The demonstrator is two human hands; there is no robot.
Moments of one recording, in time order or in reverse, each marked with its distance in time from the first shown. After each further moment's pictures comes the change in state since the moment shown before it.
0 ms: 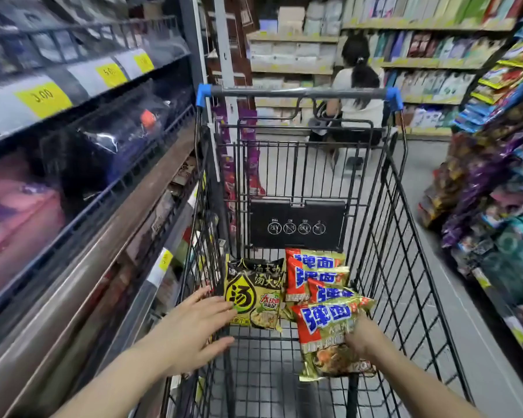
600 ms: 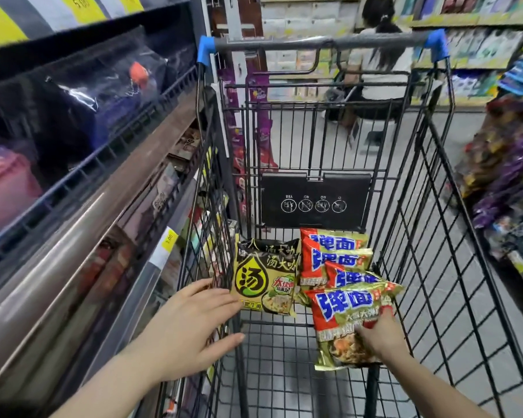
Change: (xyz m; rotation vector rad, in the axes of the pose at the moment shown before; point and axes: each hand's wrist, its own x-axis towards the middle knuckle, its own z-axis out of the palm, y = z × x) left_hand 0.000 -0.002 0.029 0.017 0.207 0.000; right_hand 0.047 0.020 0.054 0.278 0.154 0.127
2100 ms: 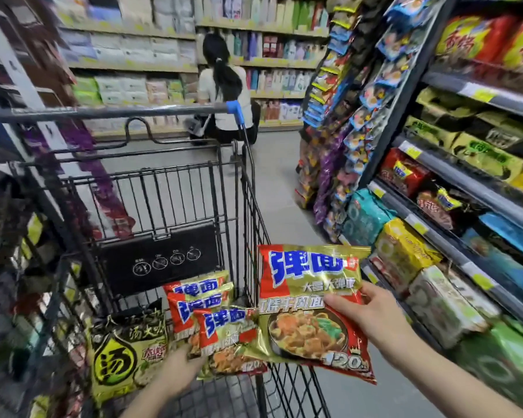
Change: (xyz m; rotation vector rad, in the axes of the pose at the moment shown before) left_hand 0.171 0.101 0.082 -0.786 -0.590 -0.515; right_hand -0.155 -0.004 -0.281 0.809 0.115 -0.155
